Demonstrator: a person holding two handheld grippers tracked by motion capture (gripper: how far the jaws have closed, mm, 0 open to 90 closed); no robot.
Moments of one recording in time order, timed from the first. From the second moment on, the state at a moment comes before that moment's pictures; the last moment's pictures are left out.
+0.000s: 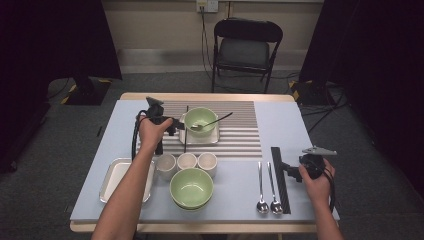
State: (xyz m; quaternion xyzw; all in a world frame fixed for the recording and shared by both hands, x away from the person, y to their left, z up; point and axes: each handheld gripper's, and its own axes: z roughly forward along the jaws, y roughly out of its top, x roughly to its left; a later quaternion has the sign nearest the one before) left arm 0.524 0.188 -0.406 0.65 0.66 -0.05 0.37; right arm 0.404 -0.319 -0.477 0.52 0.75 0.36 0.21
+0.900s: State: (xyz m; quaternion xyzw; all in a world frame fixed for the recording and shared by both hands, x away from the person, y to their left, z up) left arm 0.512 0.187 -0.404 0.69 0.61 -0.04 0.39; right arm 0.404 -0.319 -0.477 0.52 0.74 0.36 0.21
